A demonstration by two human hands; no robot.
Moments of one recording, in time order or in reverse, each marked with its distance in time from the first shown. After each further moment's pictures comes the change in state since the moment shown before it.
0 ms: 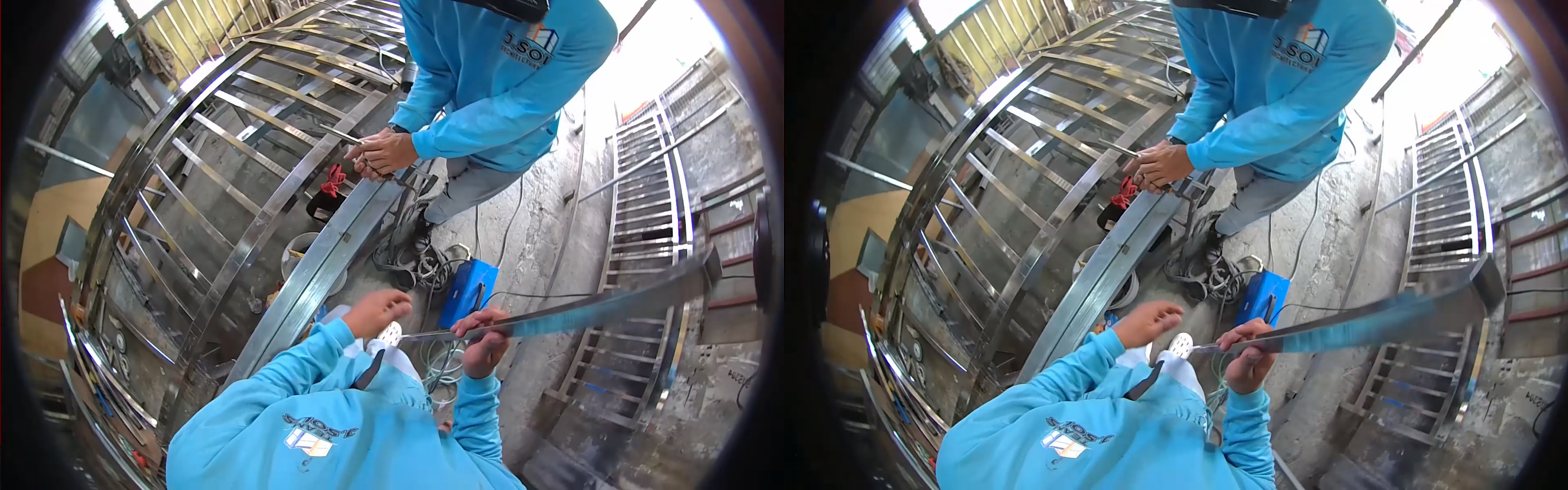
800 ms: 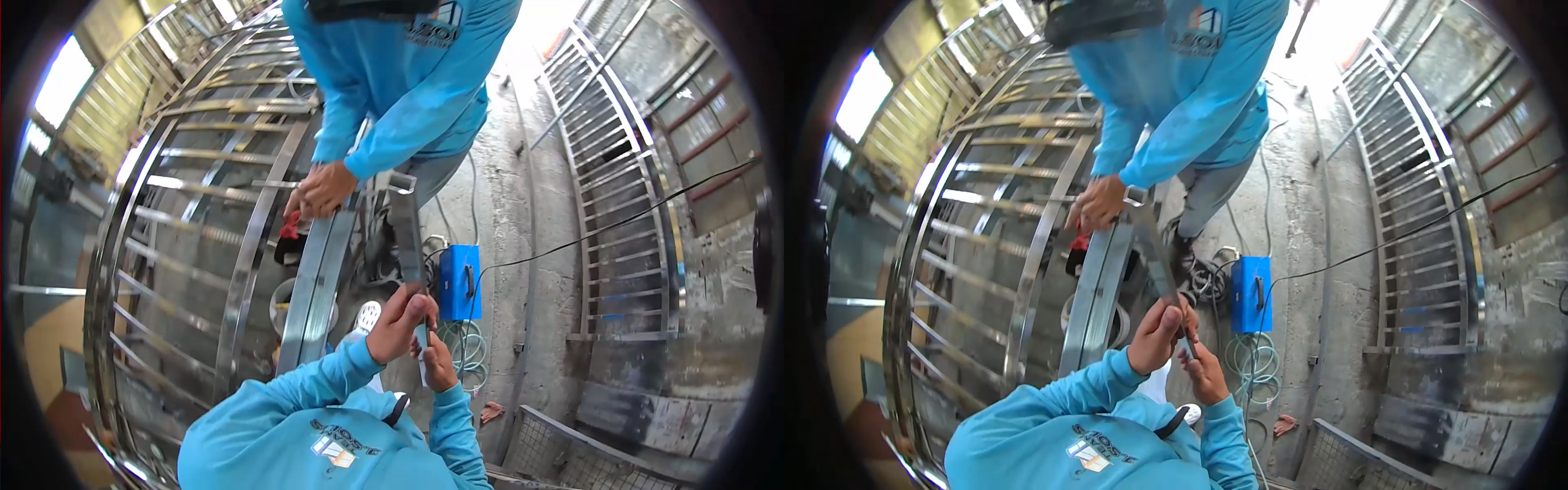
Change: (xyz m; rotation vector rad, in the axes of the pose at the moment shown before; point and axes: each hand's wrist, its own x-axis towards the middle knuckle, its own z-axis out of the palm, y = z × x) left_hand 0.034 0.096 0.004 -0.722 -0.177 0.277; right_hand -0.068 0.070 0.042 0.049 -0.027 0.369
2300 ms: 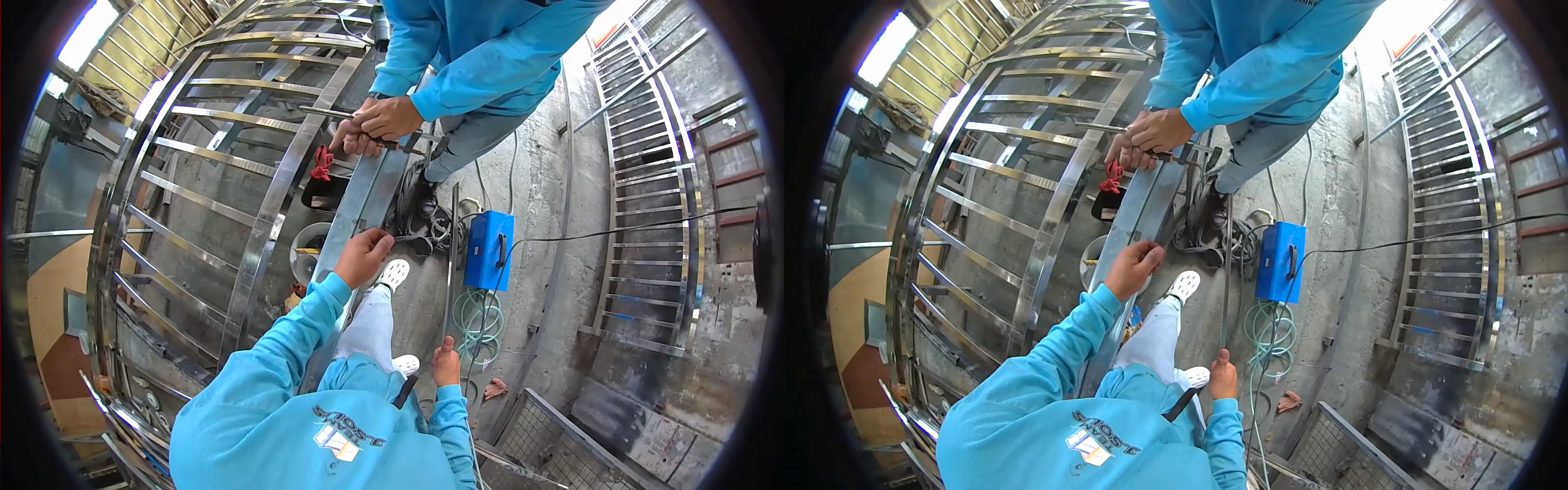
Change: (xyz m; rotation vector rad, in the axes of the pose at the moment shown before) left_hand -0.047 -0.045 -0.186 0.677 0.381 -0.260; right_hand -0.120 0.166 -0.006 -0.518 0.289 0.705
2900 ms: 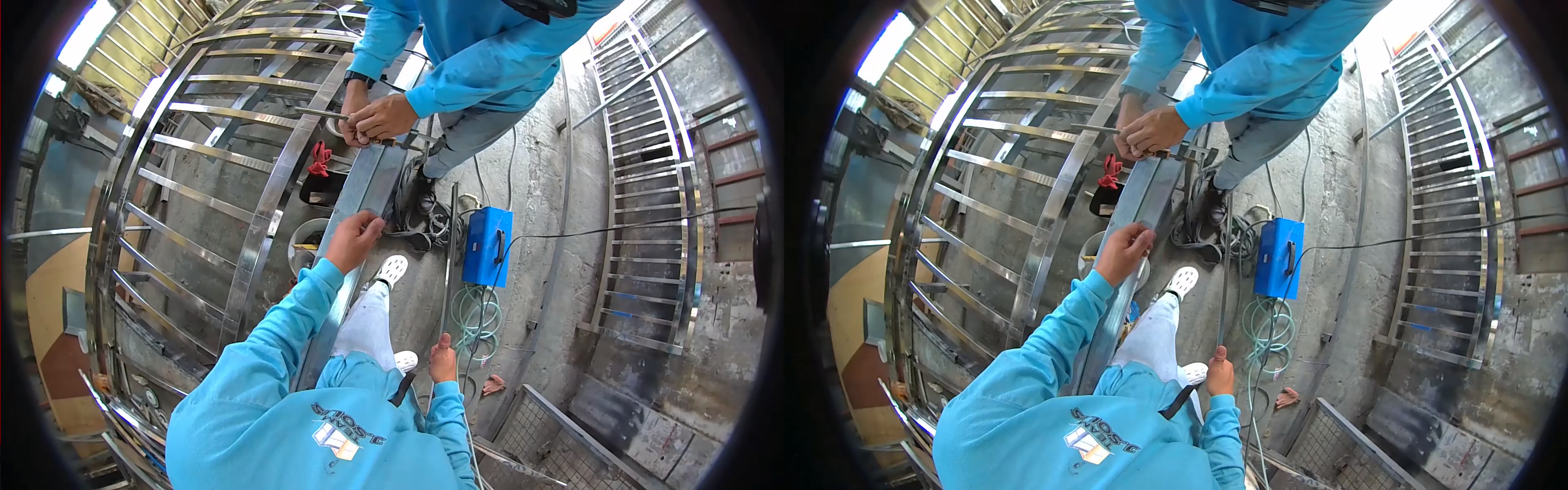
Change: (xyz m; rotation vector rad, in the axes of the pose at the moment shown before) left_hand 0.016 0.006 -0.018 0.013 0.046 0.065; right_hand 0.004 0.014 0.004 -0.005 -0.015 0.044
